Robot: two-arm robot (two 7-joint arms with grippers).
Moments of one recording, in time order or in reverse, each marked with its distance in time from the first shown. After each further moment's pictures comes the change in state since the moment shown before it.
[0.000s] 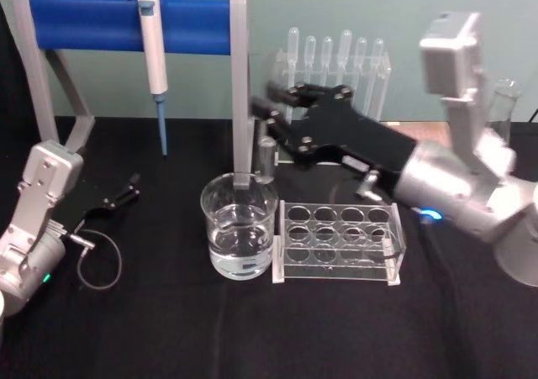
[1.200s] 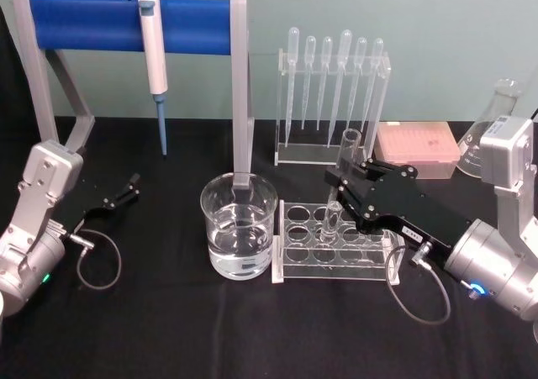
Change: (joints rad) left arm 0.000 0.000 0.000 0.000 0.000 0.000 0.000; right arm -0.242 0.055 0.123 0.063 0.004 -0.128 -0.029
